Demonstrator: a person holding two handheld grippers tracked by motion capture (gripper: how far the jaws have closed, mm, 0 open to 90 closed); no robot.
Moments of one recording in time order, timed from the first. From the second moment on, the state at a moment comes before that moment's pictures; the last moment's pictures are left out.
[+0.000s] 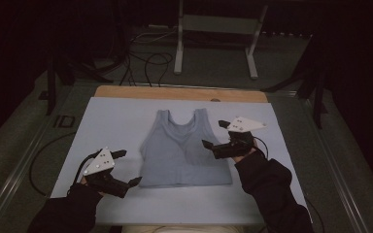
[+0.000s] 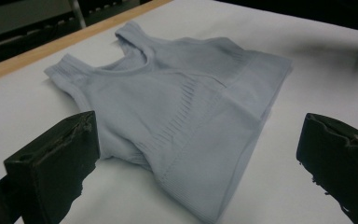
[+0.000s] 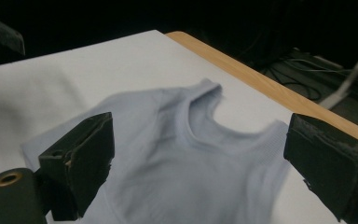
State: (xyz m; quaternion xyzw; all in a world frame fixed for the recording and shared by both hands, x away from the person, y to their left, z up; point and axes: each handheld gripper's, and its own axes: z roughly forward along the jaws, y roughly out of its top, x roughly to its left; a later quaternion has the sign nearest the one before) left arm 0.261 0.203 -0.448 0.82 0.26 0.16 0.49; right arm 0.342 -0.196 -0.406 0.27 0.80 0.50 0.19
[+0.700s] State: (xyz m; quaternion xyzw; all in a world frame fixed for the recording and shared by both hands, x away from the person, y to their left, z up) left arm 0.267 0.186 -0.449 0.83 0.25 0.14 0.48; right arm 0.416 -0.125 -0.407 0.26 0.81 0.49 0.16
